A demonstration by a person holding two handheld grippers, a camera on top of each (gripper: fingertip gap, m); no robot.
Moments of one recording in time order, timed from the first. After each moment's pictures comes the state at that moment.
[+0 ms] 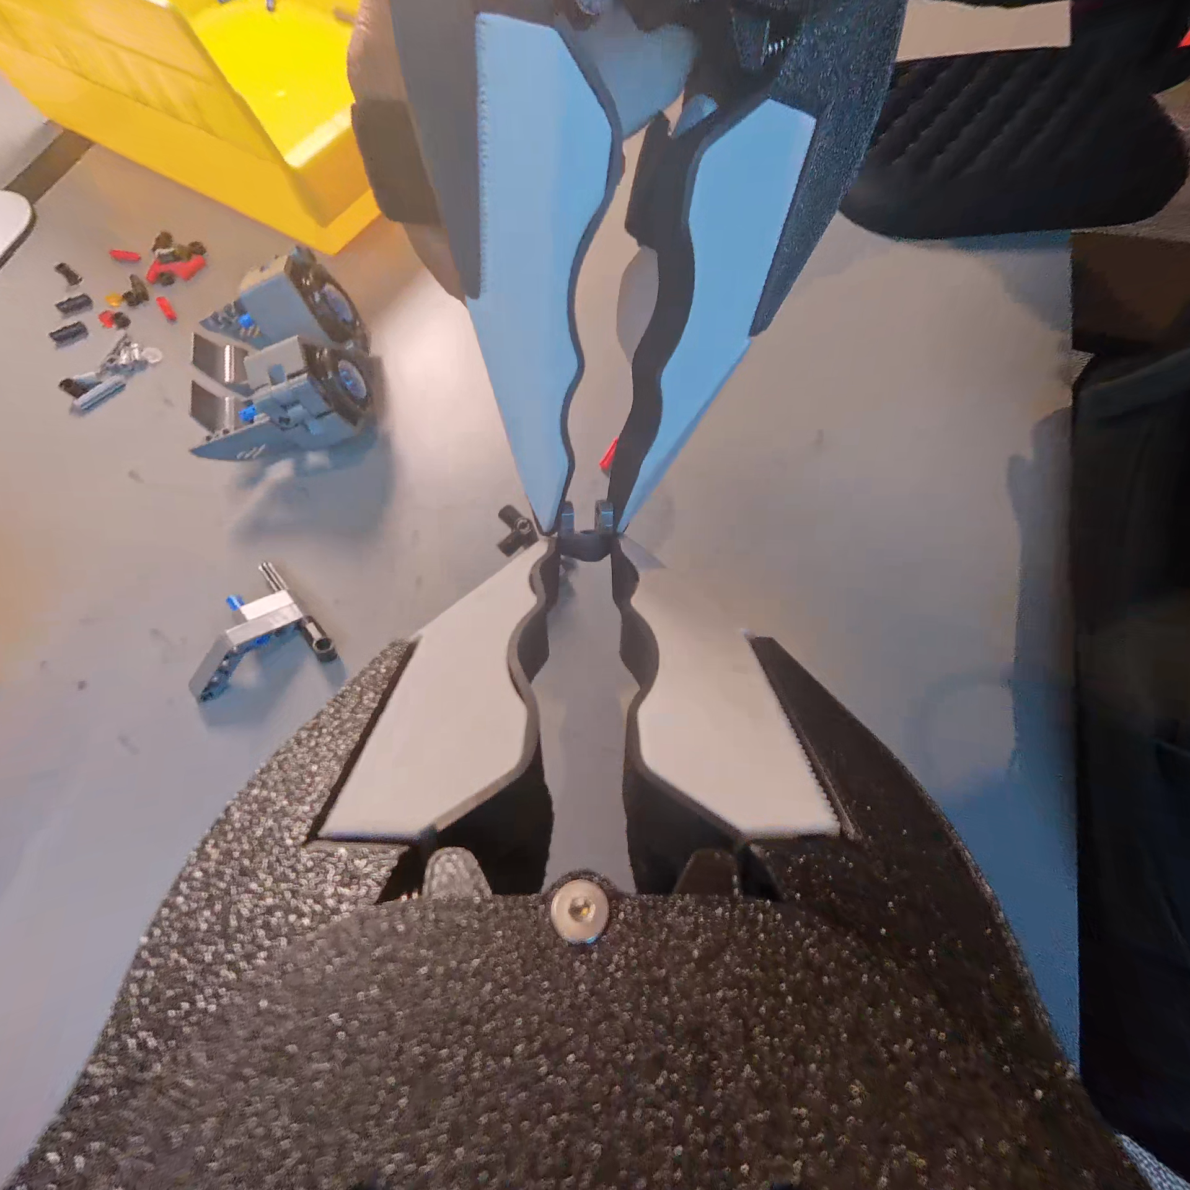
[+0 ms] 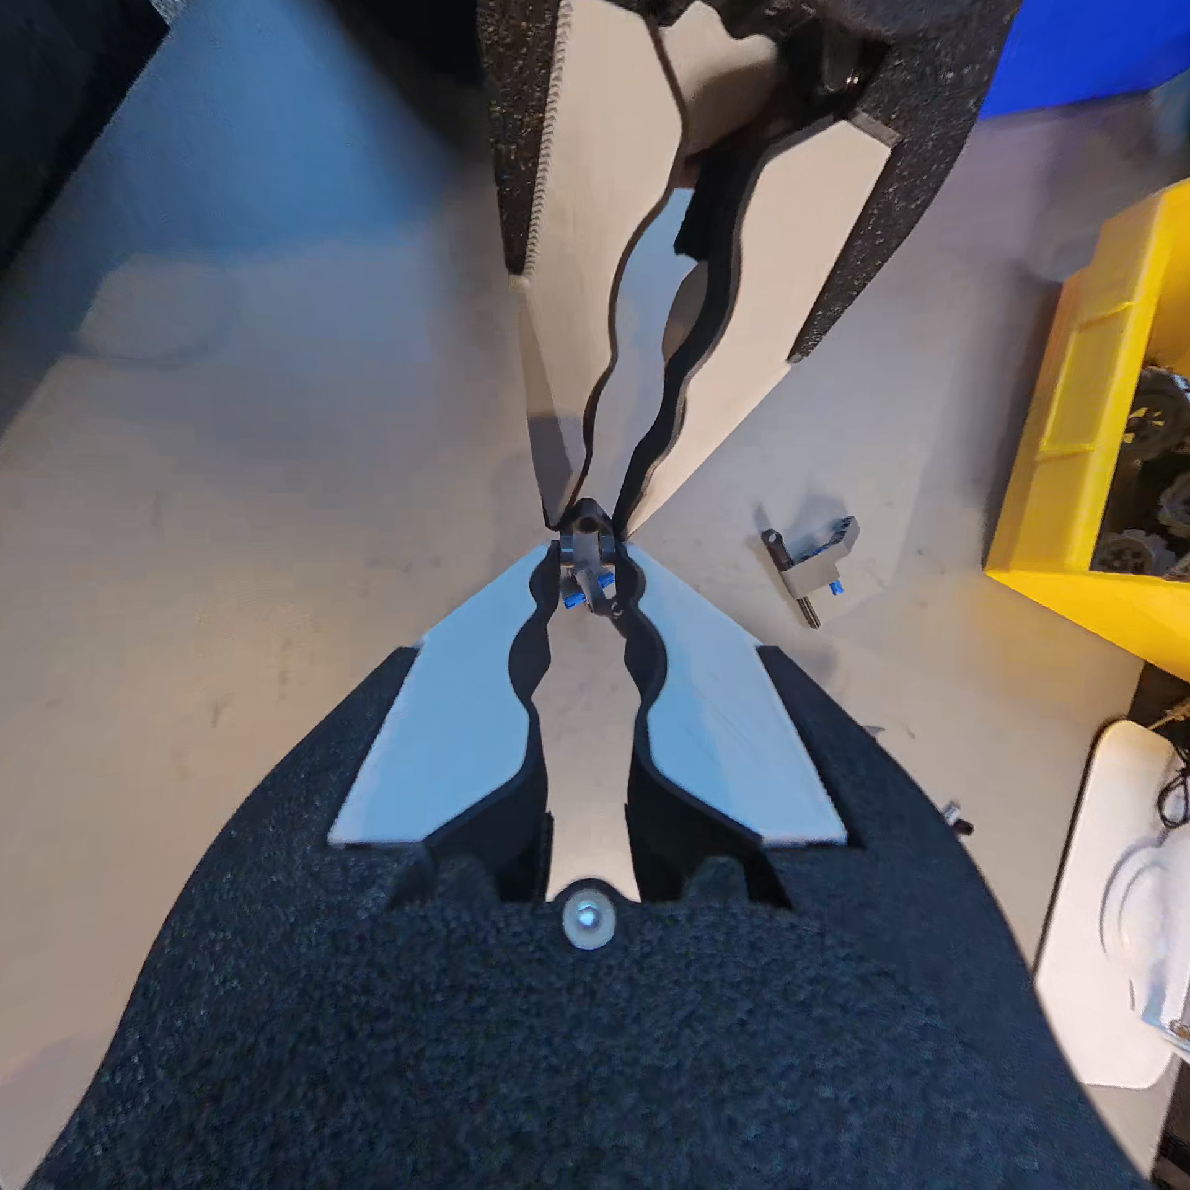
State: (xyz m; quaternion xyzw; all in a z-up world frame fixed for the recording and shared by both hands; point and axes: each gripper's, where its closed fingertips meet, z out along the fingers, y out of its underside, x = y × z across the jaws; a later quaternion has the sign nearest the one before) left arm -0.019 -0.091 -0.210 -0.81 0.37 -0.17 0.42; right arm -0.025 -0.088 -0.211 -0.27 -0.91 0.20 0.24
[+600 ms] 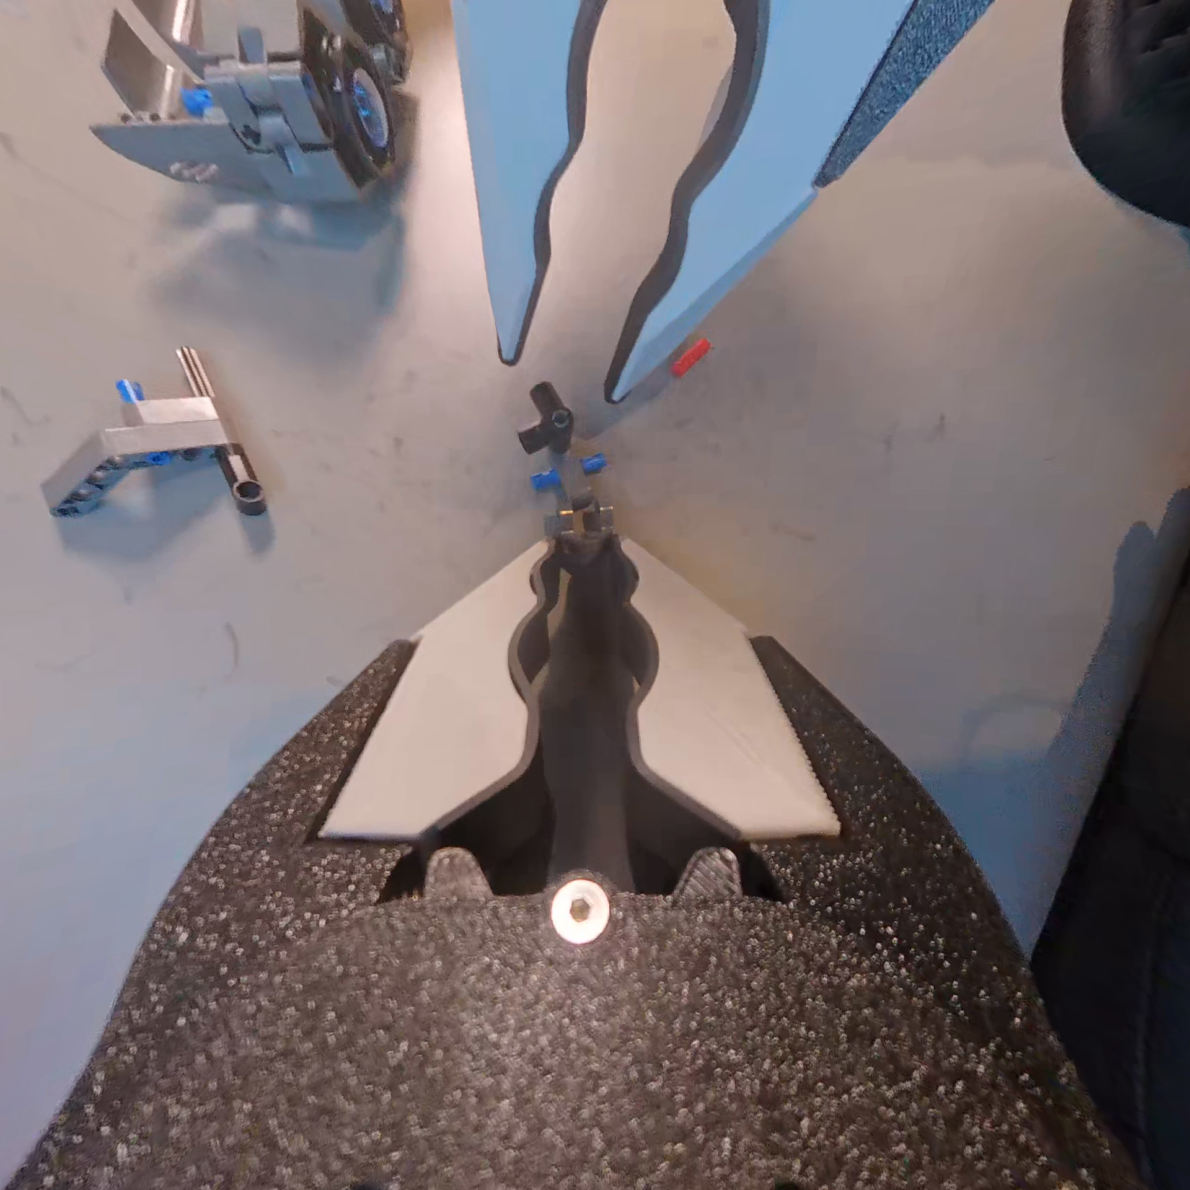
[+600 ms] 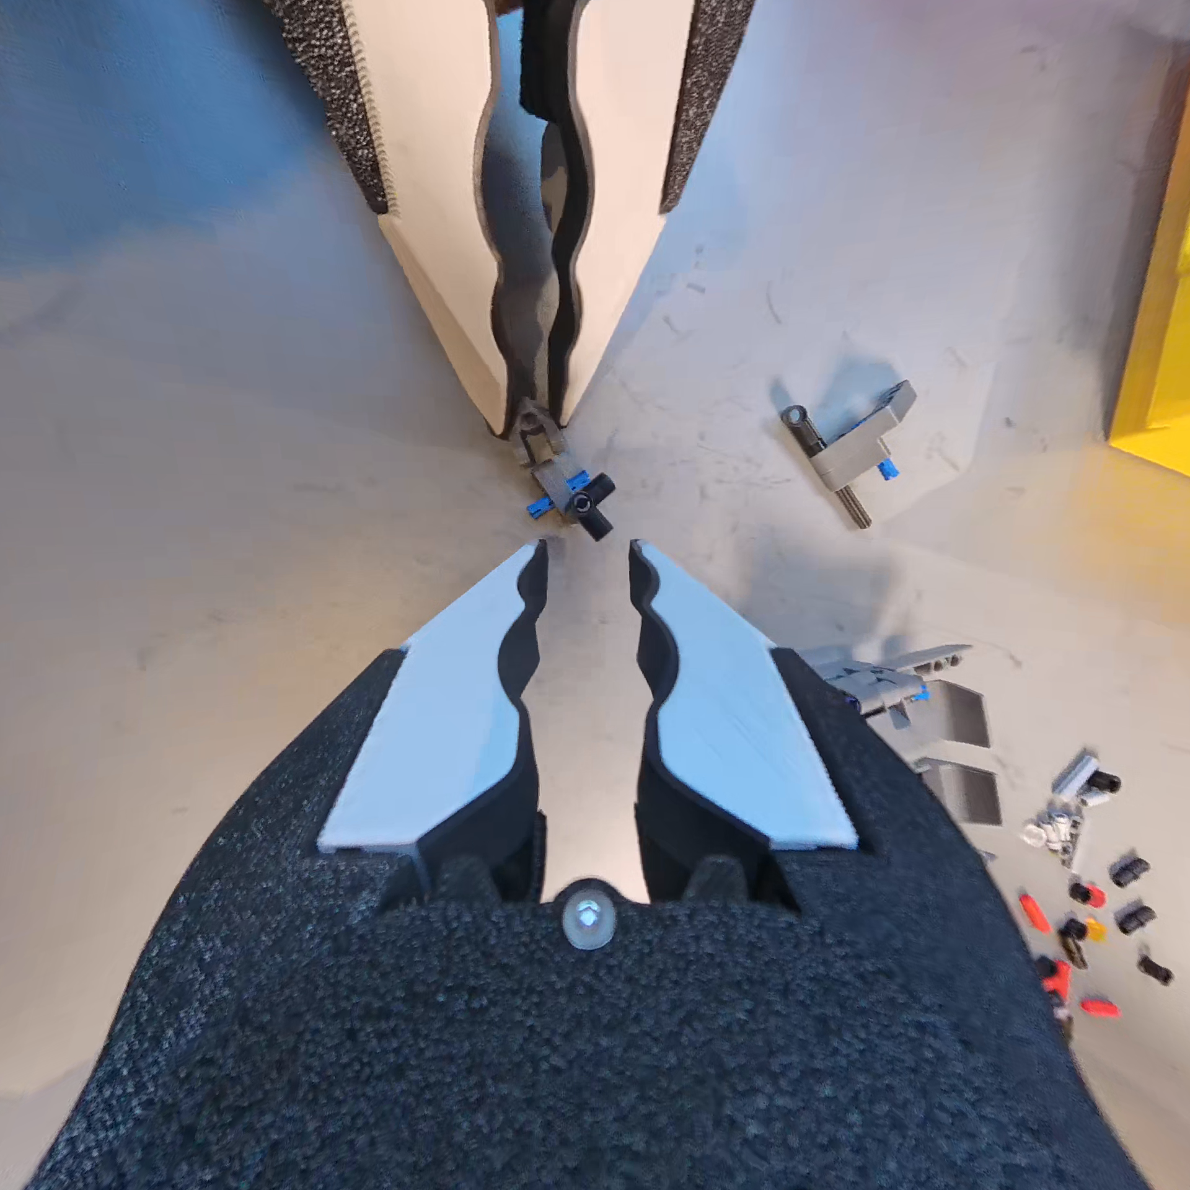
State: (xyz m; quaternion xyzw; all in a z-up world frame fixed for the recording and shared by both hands) left arm -0.027 -0.087 -0.258 -0.90 0.24 -0.16 0.33; right arm -0.021 -0.047 -0.242 -0.34 -0.89 0.23 0.18
